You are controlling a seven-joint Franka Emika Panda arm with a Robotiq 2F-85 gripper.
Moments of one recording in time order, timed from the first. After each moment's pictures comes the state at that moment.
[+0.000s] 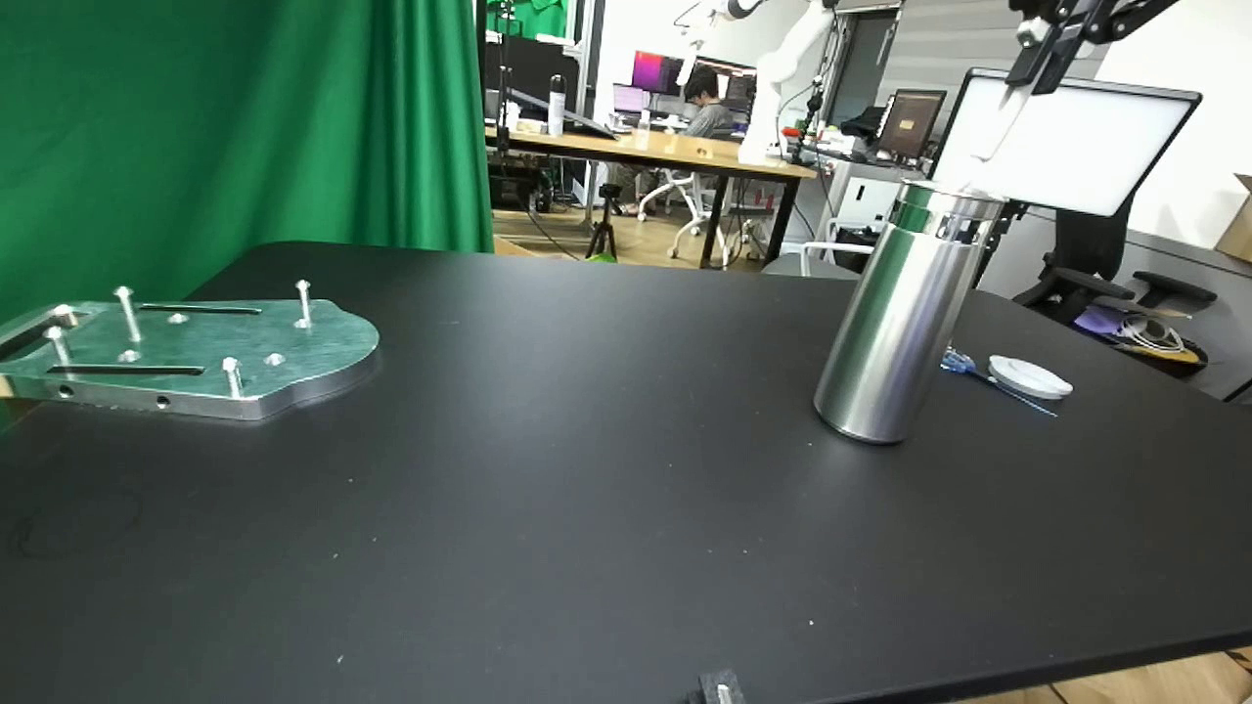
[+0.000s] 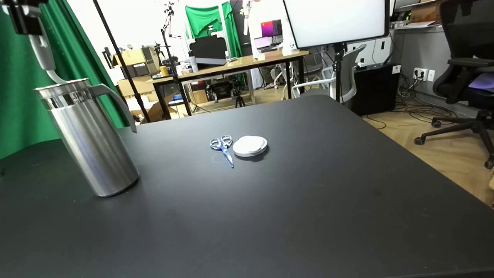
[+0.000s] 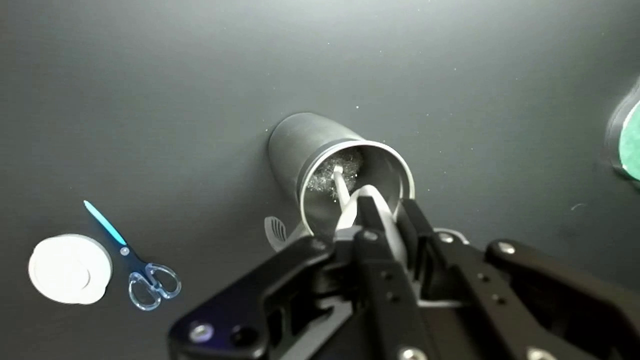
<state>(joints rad) -0.06 -0.27 -0.08 -2.30 0.19 1.93 -0.10</state>
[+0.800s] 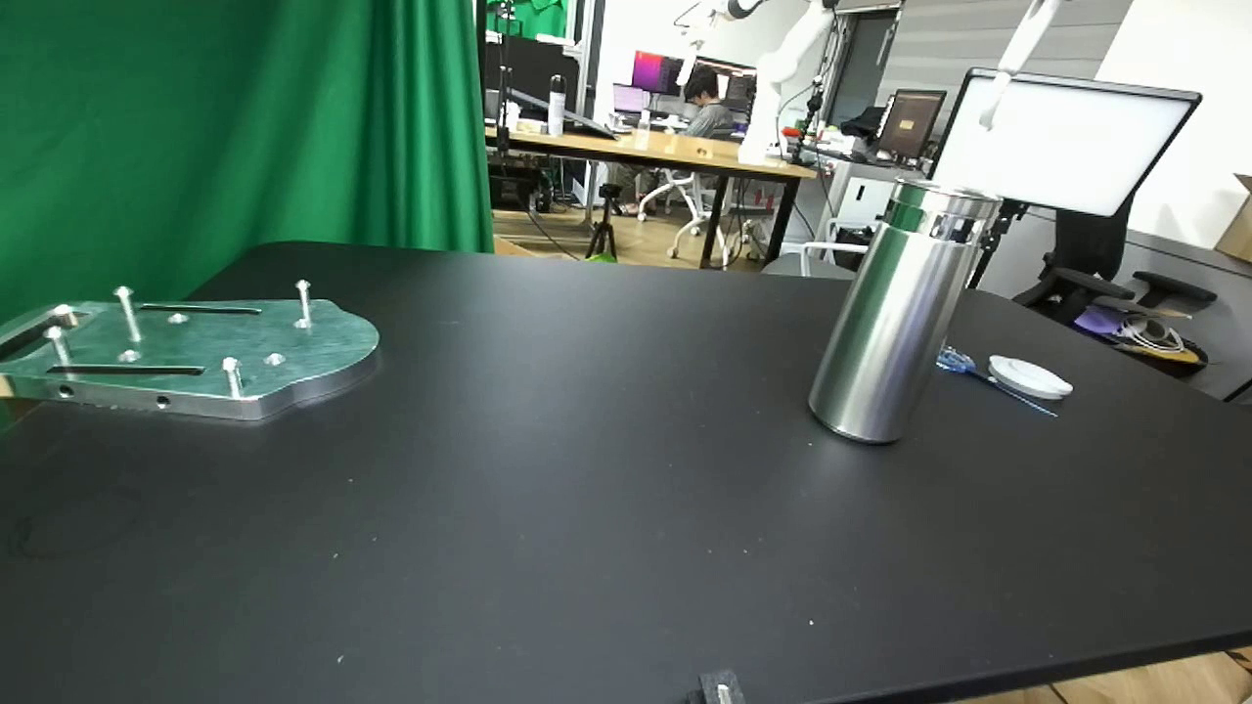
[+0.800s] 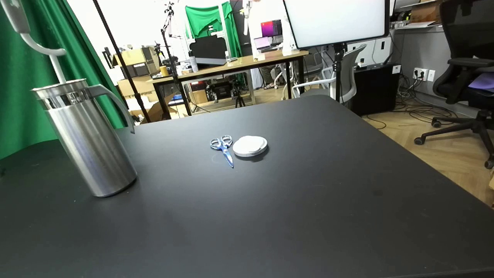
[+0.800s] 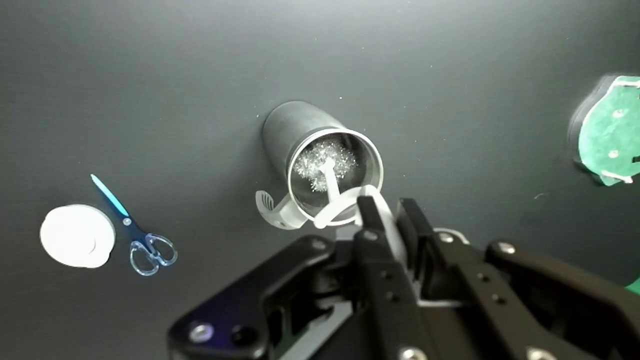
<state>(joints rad) -0.06 -0.34 -0.07 -2.23 0.19 1.83 -0.10</state>
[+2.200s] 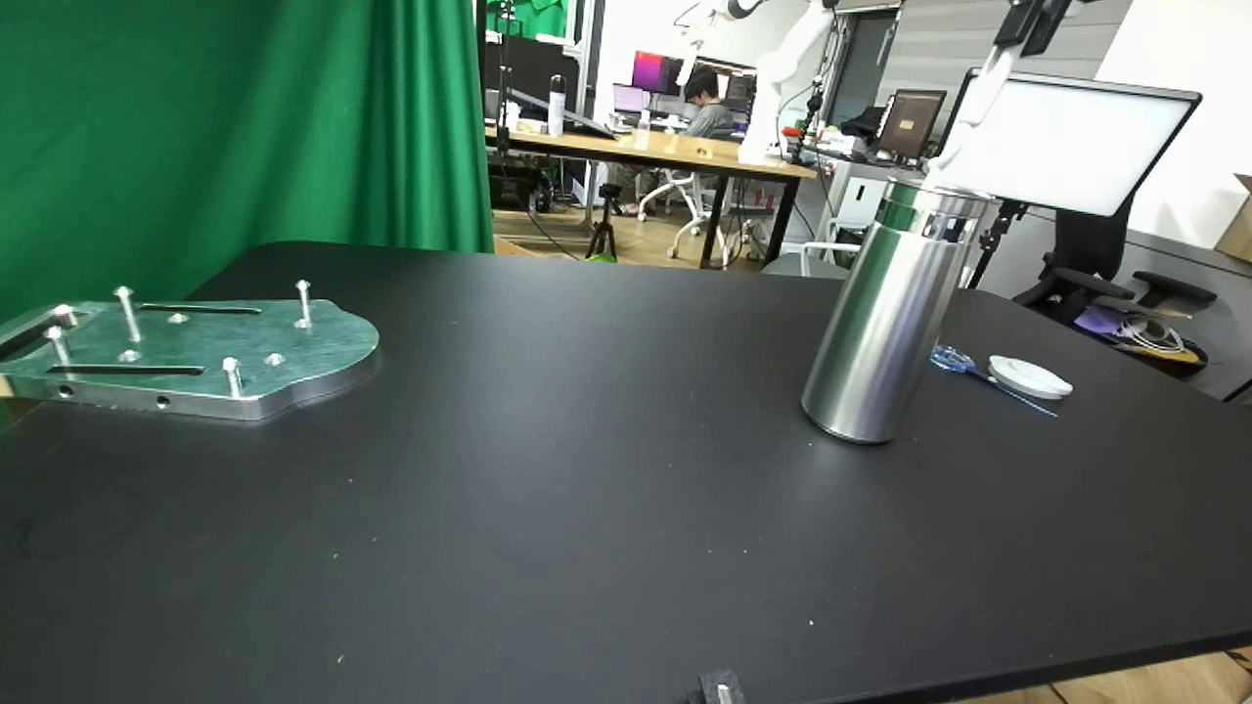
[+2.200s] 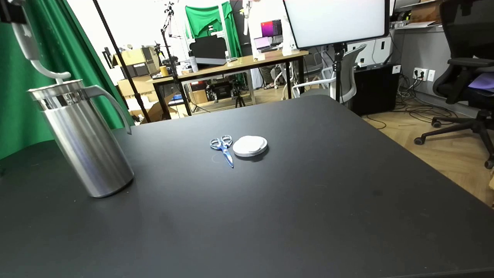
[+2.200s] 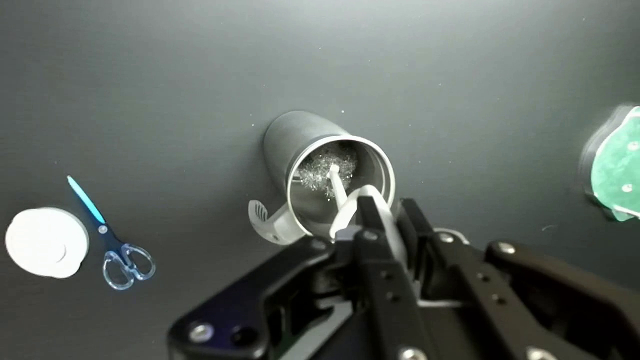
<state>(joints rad) -0.04 -0.27 -0.05 -2.24 0.19 1.86 -0.14</state>
